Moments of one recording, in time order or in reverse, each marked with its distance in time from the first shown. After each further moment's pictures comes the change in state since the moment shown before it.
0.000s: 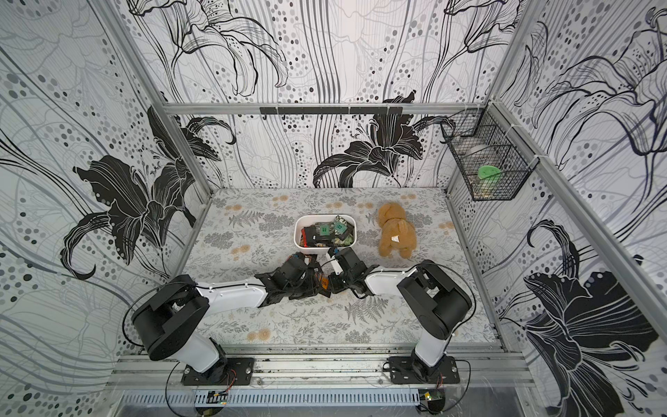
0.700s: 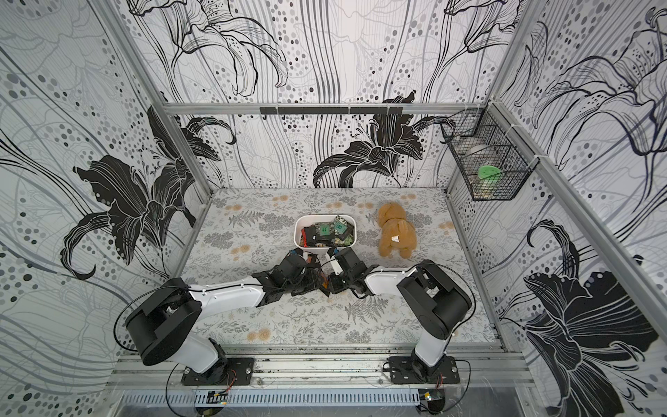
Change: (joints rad) left arm 0.000 -0.038 0.016 0.038 -0.027 -0.093; right arm 0.000 0.000 0.000 0.000 -0.016 0.000
